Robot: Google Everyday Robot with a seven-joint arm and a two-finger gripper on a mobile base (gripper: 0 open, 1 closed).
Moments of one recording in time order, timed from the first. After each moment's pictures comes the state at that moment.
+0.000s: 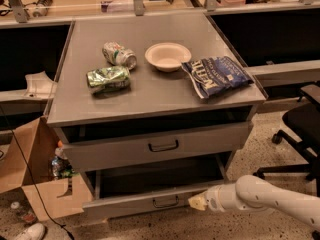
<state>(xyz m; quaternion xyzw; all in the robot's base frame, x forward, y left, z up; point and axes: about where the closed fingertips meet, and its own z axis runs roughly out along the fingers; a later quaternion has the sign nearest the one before) 0.469 -0.152 0.393 -0.25 0.90 0.27 0.22</state>
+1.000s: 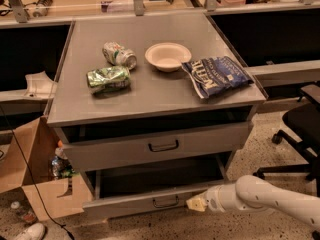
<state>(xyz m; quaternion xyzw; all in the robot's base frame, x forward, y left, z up) 0.469 -0.152 0.393 -0.25 0.90 0.27 0.22</state>
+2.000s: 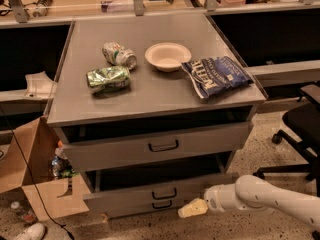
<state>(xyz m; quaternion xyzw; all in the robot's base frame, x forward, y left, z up) 0.469 -0.152 0.393 -0.25 0.90 0.27 0.22</state>
